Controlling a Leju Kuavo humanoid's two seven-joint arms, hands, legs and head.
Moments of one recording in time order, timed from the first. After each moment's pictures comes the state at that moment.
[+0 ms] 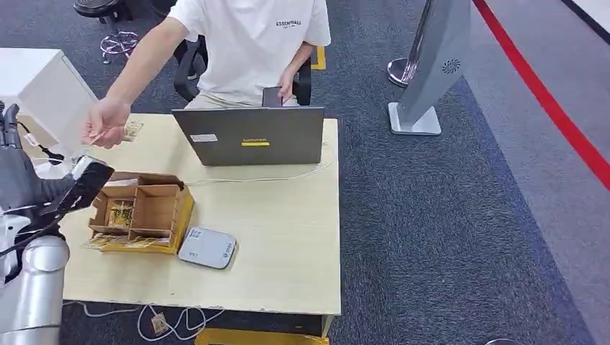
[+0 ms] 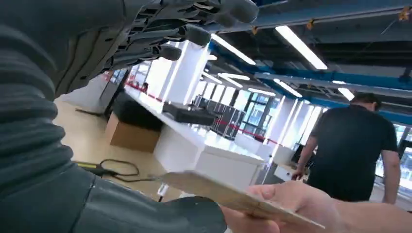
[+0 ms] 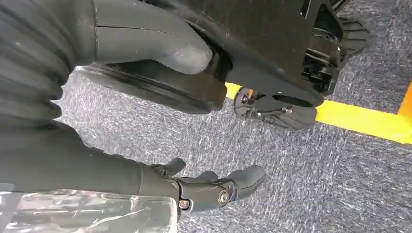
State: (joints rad) left arm -0.36 0.26 0.30 -1.39 -0.88 0.42 -0.28; right arm -0.09 0.23 -1.04 -0.21 1.31 -0.17 -0.24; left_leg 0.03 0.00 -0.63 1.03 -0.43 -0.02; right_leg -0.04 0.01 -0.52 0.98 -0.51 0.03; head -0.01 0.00
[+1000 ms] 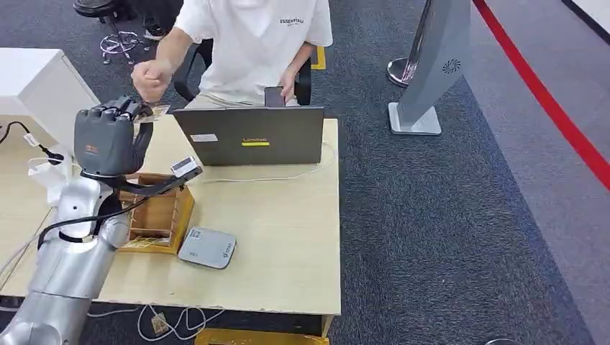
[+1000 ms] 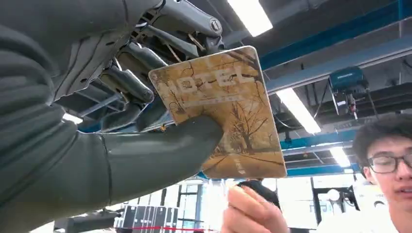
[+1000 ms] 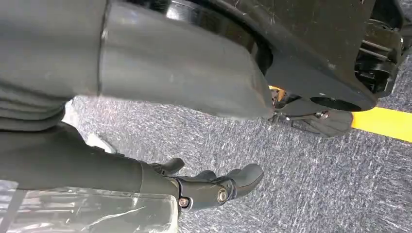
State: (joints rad) left arm -0.54 0.26 -0.10 -1.35 -1.29 0.55 -0.14; right arm -0.07 0.22 -1.03 -0.20 1.33 -0.15 -0.19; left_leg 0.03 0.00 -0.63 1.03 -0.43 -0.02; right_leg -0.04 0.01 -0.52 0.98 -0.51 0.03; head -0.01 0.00
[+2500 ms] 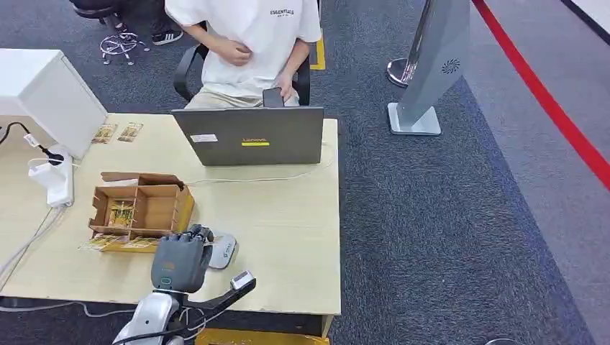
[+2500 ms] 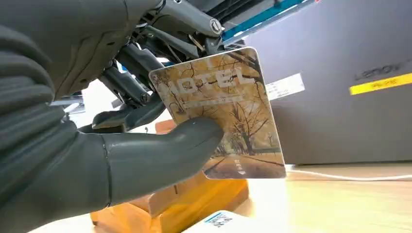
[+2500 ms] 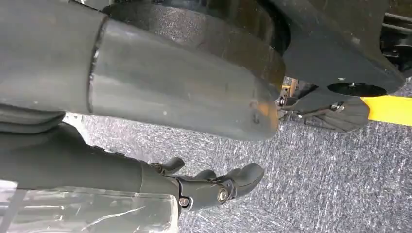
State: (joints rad) left arm 0.01 0.10 -0.22 -1.52 -1.51 0.37 0.14; right arm -0.06 0.22 -1.07 -0.20 1.29 -0.18 -0.16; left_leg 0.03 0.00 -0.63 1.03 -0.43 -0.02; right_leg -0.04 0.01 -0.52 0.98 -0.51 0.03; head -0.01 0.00
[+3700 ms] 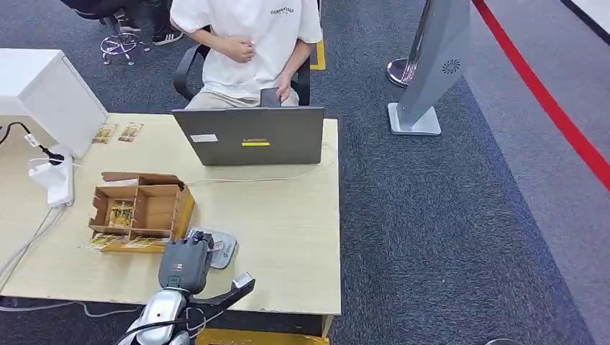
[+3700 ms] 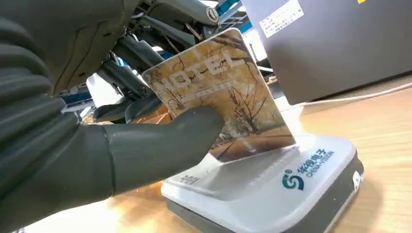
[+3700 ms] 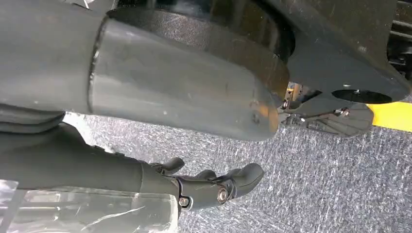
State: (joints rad) left arm -0.04 0.06 -0.17 -1.32 -1.56 0.30 0.18; right arm -0.06 0.22 -1.07 -0.20 1.30 -0.16 -0.15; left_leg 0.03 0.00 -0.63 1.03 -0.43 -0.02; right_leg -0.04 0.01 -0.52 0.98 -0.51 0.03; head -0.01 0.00
